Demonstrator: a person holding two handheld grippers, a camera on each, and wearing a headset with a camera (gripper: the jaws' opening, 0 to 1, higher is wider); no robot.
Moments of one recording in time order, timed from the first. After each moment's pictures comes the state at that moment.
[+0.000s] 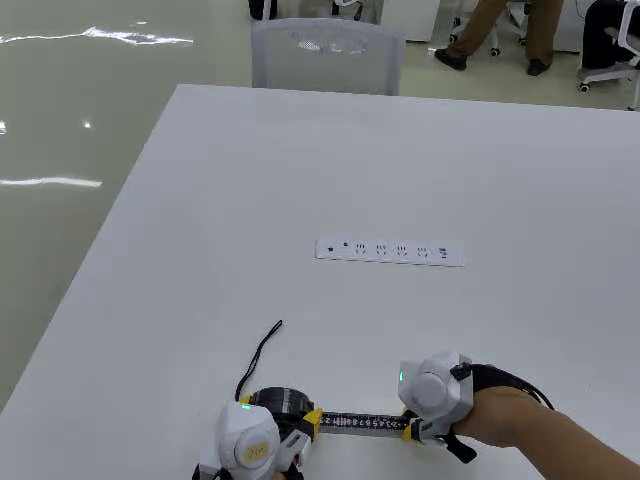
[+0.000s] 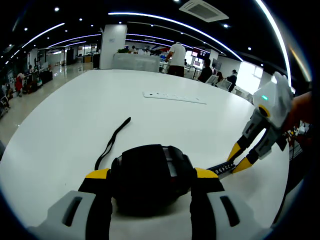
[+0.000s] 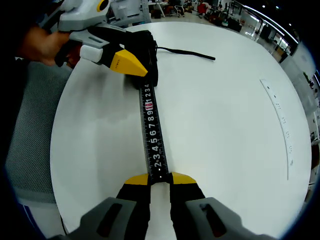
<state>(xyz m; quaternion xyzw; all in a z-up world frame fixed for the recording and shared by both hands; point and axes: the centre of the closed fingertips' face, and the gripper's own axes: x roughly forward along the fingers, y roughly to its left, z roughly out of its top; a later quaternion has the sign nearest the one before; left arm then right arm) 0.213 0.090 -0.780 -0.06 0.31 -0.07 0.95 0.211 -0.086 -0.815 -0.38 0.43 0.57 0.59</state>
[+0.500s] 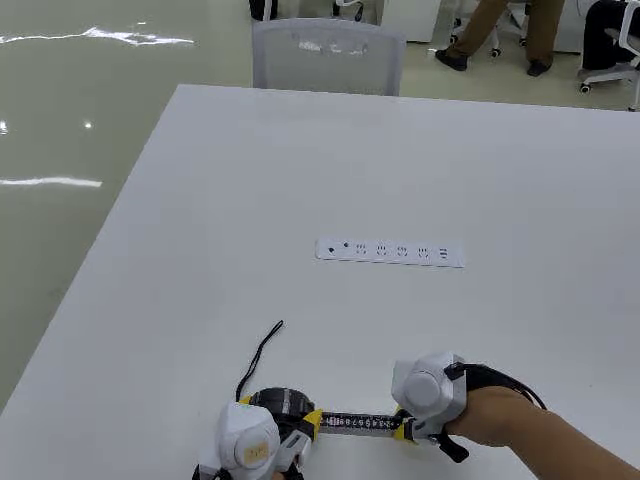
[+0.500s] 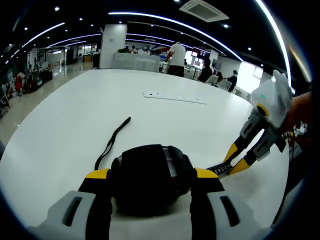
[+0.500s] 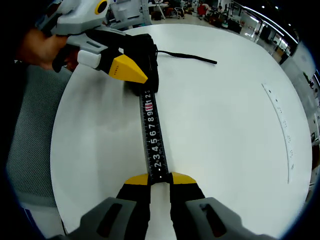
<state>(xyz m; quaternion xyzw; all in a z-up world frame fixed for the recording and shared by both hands) 0.214 0.088 -0.777 -0.06 0.31 -0.08 0.95 0.209 -0.073 -0.807 -0.37 0.42 0.57 0.59</state>
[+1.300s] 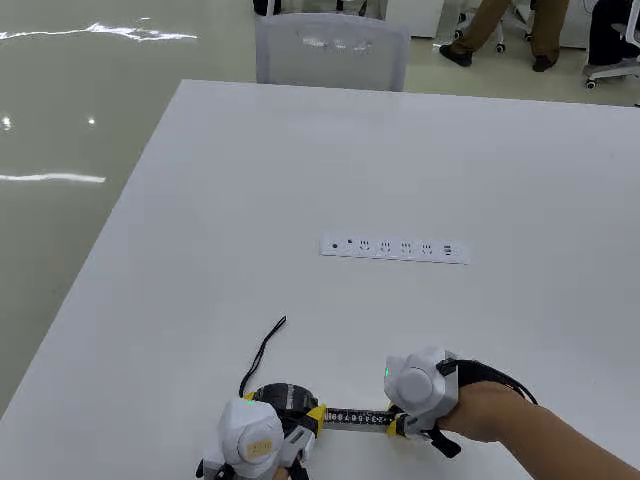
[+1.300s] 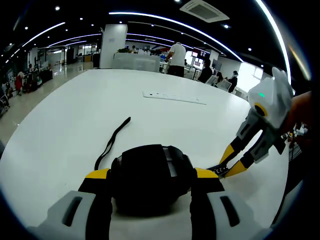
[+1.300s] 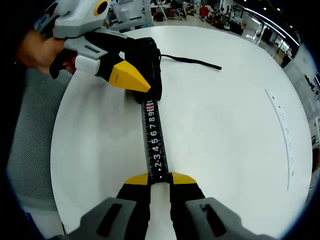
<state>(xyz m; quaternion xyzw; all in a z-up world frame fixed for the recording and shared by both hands) 0.213 0.089 -0.779 -0.06 0.31 -0.08 0.95 0.209 -0.060 -0.810 -0.37 0.42 0.58 0.59</state>
